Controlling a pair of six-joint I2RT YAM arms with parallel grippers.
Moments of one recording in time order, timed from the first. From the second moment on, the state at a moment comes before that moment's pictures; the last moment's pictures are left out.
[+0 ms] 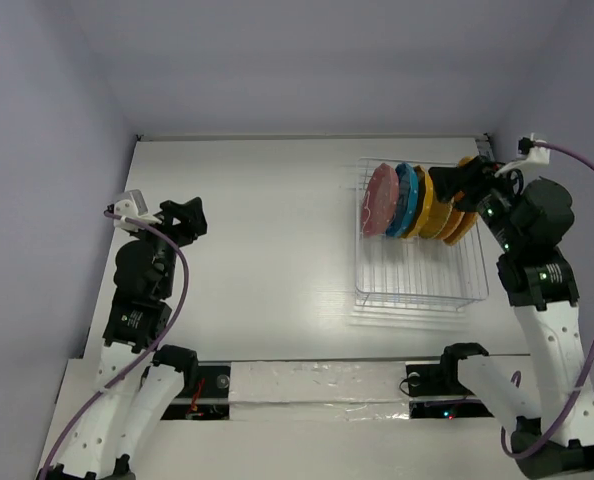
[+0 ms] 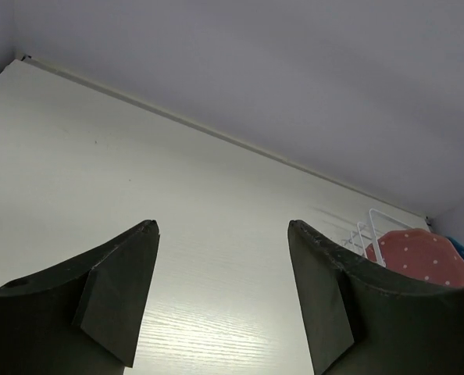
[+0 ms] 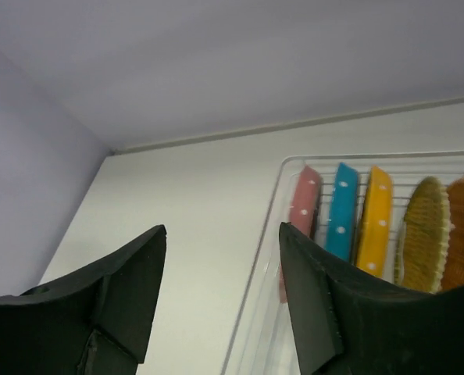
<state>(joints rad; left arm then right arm) -0.24 0.56 0.68 -0.09 -0.25 -0.47 0.09 0.81 1.15 -0.33 -0.19 0.43</state>
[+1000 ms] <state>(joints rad) -0.26 0.52 0.67 -0.13 -0.25 -0.44 0.35 1.64 1.65 -0.60 0.31 0.28</state>
